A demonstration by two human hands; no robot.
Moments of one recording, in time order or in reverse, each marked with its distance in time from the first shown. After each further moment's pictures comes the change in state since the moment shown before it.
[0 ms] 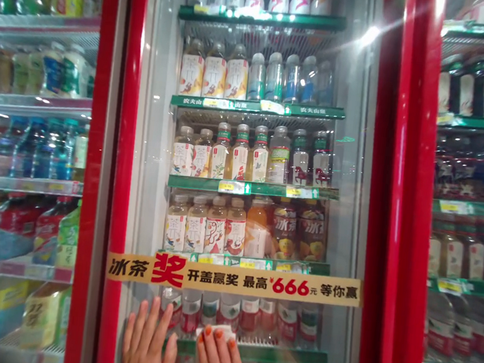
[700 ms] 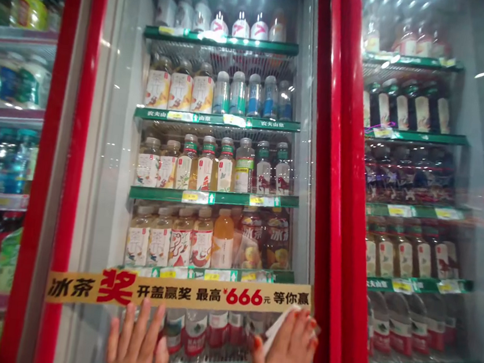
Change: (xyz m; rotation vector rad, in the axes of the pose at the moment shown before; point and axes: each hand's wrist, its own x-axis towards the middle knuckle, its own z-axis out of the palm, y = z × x) left_hand 0.047 0.079 0.029 -0.063 0.044 -0.060; right_hand -0.049 0.134 -0.027 -0.102 -0.087 0.762
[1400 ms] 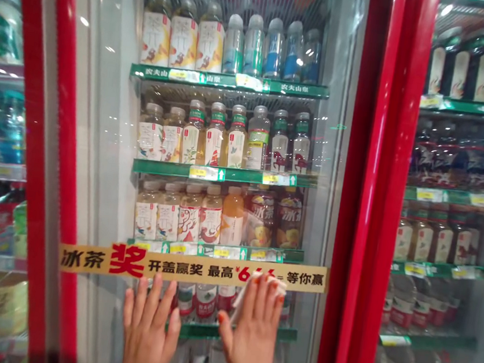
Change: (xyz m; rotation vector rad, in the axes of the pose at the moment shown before) left_hand 0.007 0.009 -0.013 -0.091 -0.051 -0.043; right_hand 0.013 -0.067 -0.012 0.036 -0.086 -0.208
